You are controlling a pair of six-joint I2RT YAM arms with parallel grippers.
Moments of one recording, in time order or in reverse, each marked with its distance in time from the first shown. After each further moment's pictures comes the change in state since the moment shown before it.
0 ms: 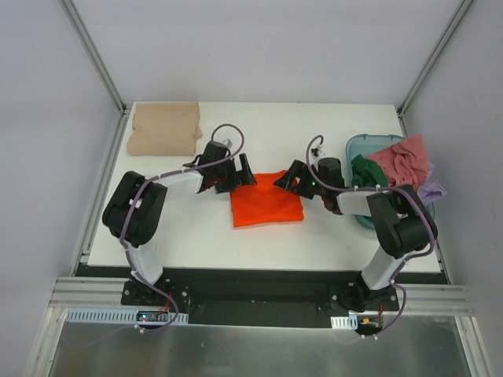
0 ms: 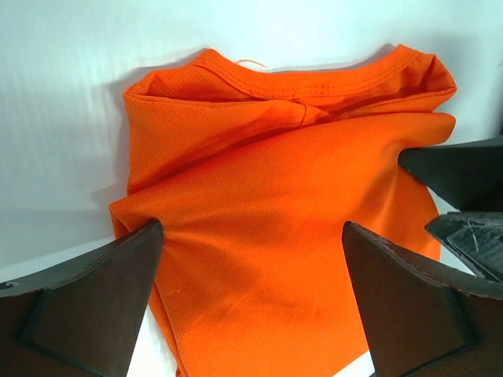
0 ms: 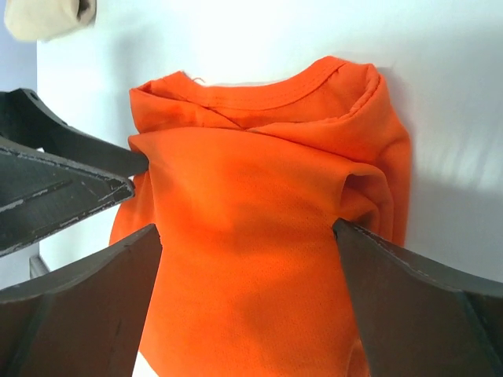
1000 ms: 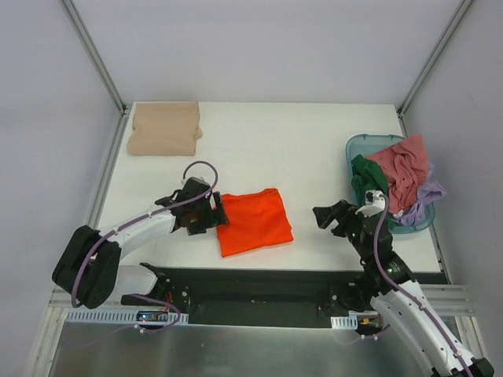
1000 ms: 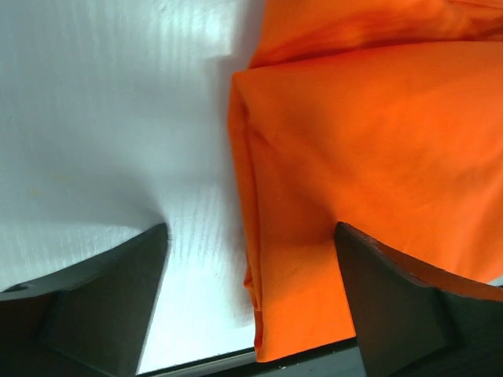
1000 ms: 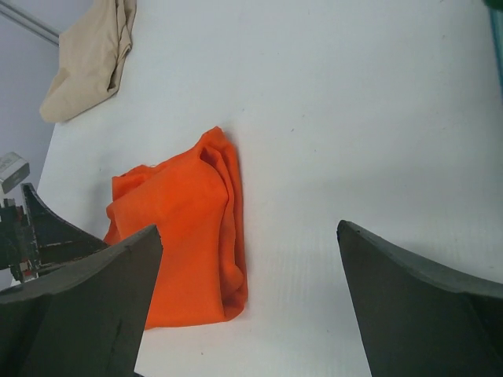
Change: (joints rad) left arm -0.071 -0.609 -0.483 -0.317 -0.177 -0.138; right arm 0.103 -1.426 -0.528 -0.632 0.449 0.014
